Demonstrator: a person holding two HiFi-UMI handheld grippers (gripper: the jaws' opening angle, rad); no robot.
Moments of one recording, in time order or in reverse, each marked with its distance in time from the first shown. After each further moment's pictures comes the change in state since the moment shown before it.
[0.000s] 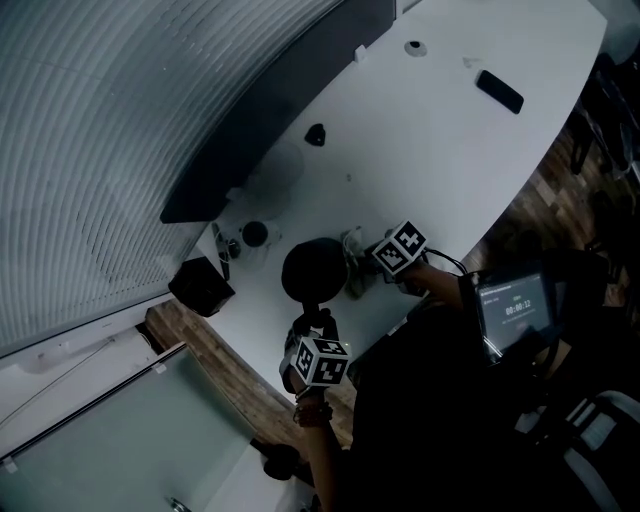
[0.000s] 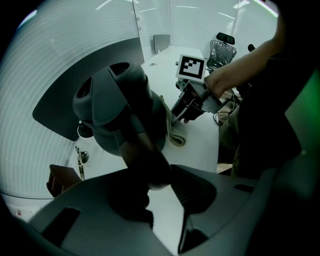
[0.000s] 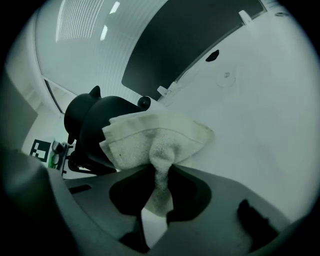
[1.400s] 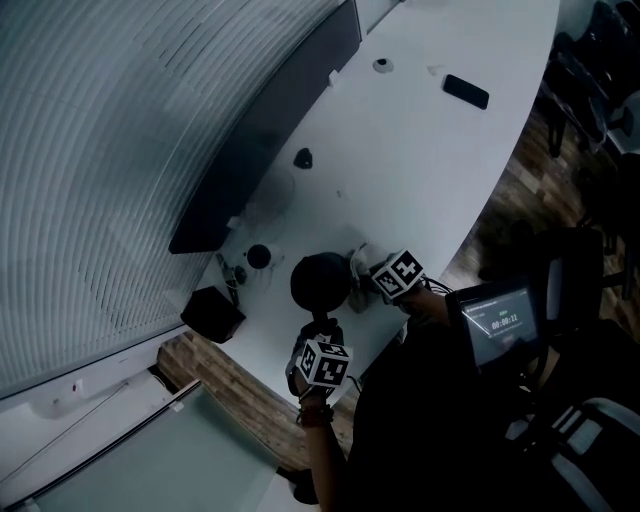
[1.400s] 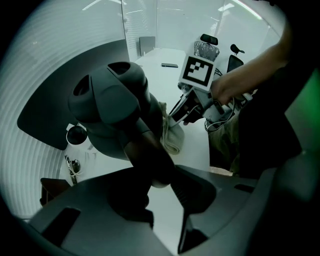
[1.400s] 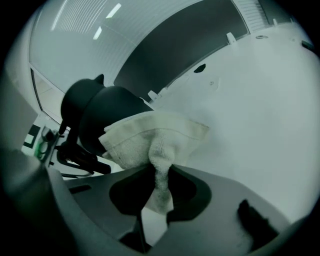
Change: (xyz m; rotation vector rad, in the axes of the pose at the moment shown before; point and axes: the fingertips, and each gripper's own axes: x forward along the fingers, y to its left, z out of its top) left arm -0.004 -0.002 -0.006 0.126 -0.020 -0.128; right arm -0.007 0.009 -0.026 0.044 -0.103 -0.241
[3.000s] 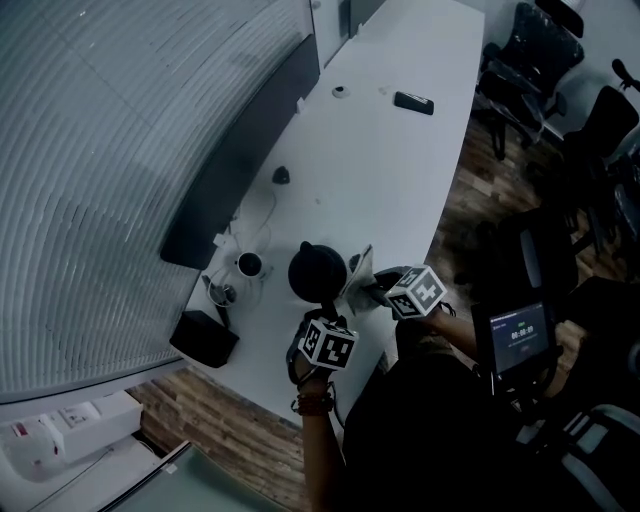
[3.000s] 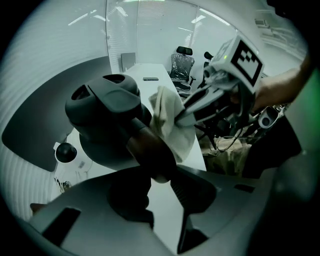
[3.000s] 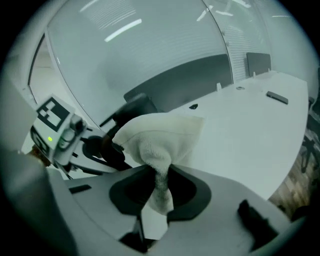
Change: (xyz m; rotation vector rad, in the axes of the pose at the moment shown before) left arm -0.004 -0.004 0.002 0.191 -0.164 -0.110; right arm -0.060 0.075 -0.019 -0.076 -0.268 -0.313
